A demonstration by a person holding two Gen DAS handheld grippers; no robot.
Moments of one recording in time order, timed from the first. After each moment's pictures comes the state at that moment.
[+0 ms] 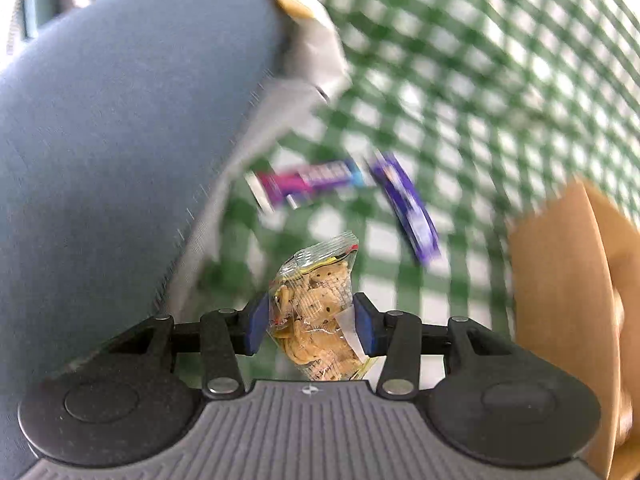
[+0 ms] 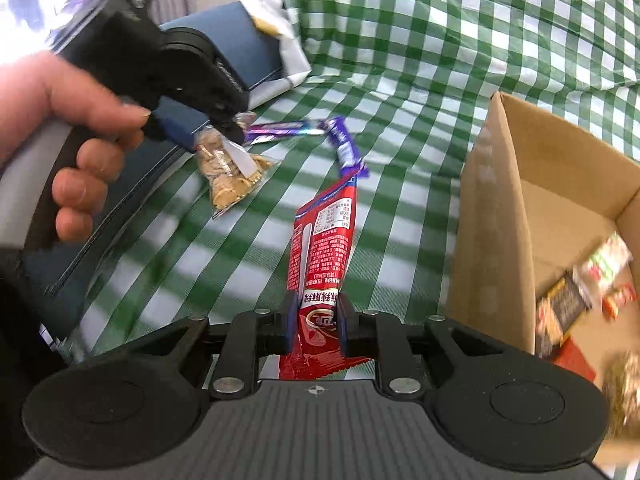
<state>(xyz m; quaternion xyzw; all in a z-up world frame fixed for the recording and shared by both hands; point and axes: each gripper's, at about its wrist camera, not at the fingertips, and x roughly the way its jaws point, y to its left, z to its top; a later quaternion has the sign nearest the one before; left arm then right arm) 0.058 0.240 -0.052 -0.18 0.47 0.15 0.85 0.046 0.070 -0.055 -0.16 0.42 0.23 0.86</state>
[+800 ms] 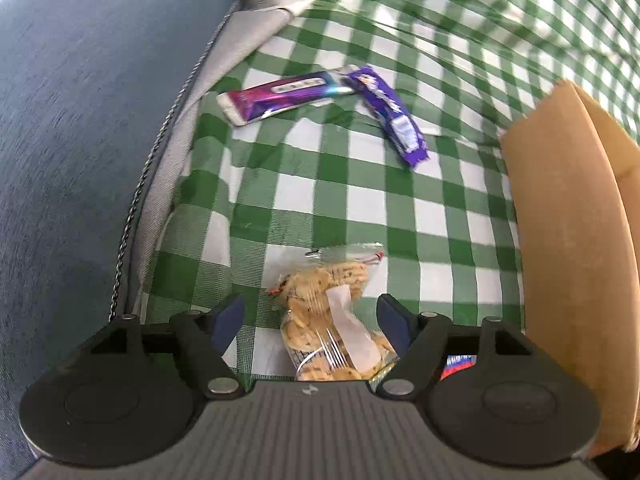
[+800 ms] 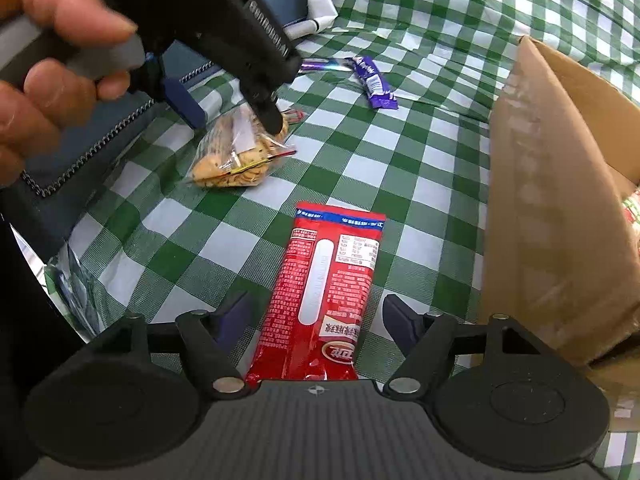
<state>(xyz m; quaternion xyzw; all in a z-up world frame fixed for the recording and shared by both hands) 0.053 0.222 -0.081 -0.17 0.54 0.12 0.82 0.024 0.070 -0.113 -0.19 0.44 0.24 0.84</state>
